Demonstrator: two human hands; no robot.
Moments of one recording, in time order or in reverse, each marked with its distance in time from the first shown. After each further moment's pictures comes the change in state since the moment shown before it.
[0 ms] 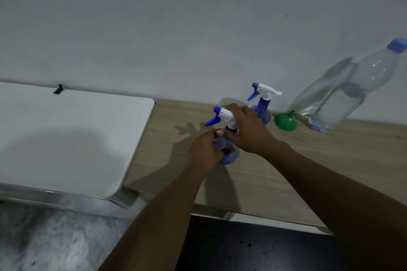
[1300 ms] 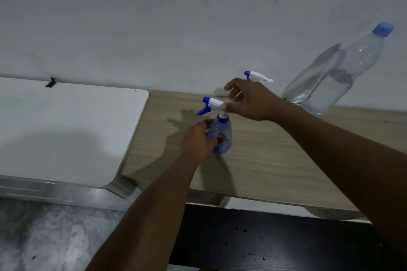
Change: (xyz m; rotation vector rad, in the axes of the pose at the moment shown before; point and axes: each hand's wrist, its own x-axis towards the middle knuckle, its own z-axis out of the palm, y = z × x) left_hand -0.012 0.007 -0.005 0.011 -0.052 -0.053; right_hand 0.005 -0.013 -0.070 0.102 -0.191 0.086
